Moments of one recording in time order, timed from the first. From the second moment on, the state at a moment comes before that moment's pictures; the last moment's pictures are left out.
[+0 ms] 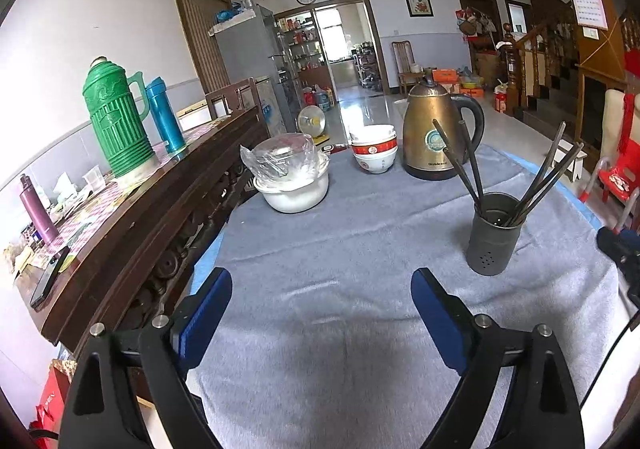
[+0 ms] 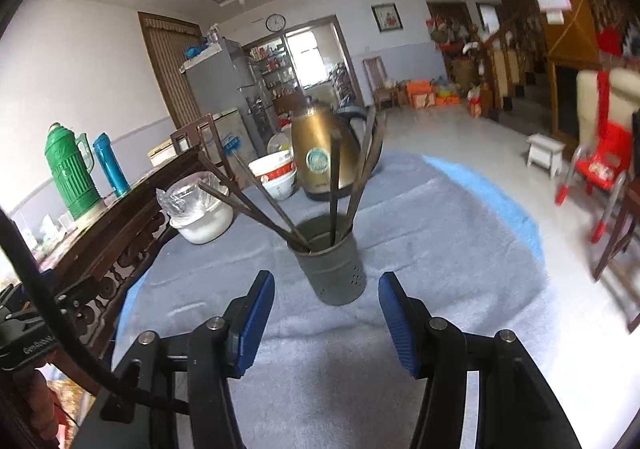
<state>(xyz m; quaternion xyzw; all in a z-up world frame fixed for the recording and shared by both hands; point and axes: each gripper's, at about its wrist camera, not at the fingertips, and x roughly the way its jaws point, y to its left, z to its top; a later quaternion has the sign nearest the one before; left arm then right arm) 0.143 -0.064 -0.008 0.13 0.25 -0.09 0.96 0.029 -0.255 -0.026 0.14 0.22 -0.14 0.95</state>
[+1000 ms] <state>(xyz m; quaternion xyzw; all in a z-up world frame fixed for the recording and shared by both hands) 0.080 -0.048 0.024 0.11 0.20 -0.08 0.97 -0.040 -0.214 0.023 0.10 0.20 -0.17 0.96</state>
